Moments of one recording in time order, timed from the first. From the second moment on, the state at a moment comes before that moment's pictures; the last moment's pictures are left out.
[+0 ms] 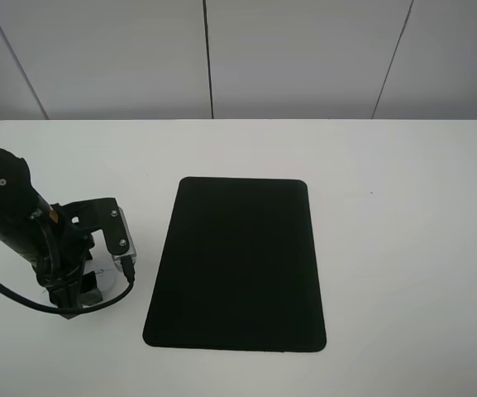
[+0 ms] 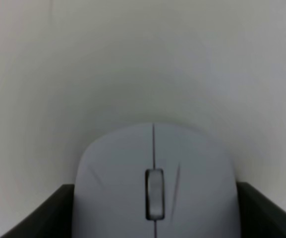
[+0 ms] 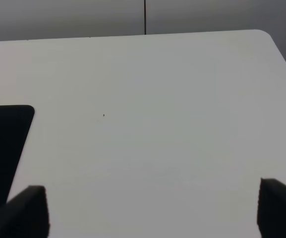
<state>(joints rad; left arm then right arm) -0.43 1.74 -0.57 -0.13 0.35 0.77 -0.05 -0.01 -0.51 -0.08 1.07 0.06</state>
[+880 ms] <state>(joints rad) -0.43 1.70 -0.60 -0.10 0.43 0.76 -0.05 -0.01 -0.51 -0.08 1.07 0.06</state>
